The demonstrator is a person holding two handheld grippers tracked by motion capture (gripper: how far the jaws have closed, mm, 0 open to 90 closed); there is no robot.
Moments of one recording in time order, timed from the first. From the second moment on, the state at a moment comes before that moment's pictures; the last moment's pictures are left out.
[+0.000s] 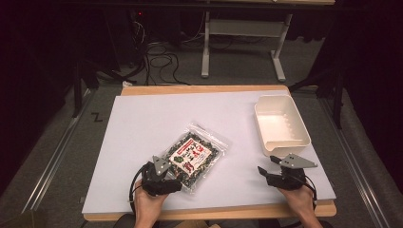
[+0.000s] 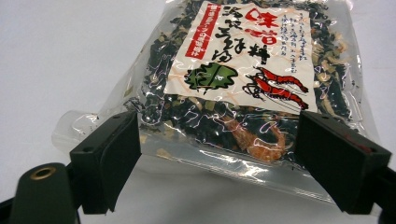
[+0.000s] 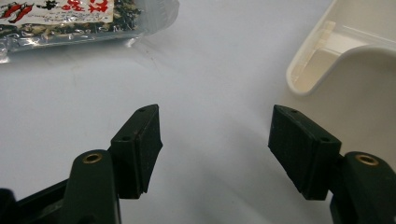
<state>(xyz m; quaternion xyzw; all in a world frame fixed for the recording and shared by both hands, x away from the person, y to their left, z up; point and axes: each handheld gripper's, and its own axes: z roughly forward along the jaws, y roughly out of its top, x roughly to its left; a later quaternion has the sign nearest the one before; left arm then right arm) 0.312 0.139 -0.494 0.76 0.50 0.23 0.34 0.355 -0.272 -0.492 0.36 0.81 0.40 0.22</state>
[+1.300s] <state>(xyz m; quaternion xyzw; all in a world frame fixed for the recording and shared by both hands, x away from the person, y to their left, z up) 0.319 0.135 -0.499 0.77 0.50 0.23 0.34 0.452 -0.170 -0.470 0.40 0.84 0.36 0.11</state>
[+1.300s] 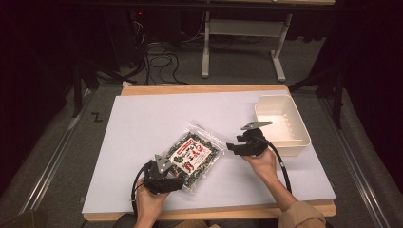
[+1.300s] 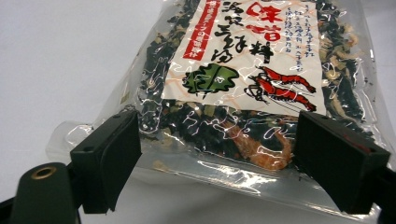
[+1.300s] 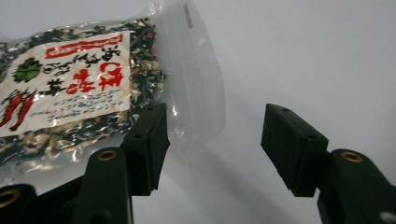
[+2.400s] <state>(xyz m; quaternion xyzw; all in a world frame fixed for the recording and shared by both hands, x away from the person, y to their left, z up) 0.324 0.131 -0.506 0.78 0.49 0.20 0.33 0.475 -0.140 -0.493 0.37 0.86 0.34 -0.02</state>
